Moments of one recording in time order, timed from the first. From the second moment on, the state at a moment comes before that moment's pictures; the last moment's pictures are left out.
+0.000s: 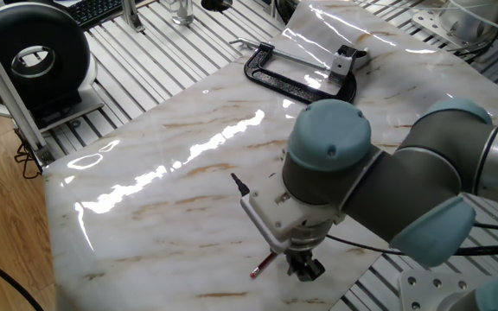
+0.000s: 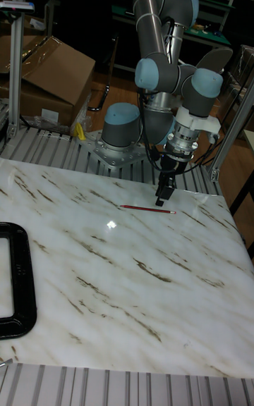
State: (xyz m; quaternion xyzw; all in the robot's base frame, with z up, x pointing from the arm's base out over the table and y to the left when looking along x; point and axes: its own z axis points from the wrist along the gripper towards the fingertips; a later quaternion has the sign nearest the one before) arm 0.294 0.154 0.015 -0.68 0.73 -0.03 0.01
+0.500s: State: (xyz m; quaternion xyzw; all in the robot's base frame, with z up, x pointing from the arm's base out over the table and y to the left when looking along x) arm 0.309 0.152 0.019 -0.70 0.71 -0.02 0.01
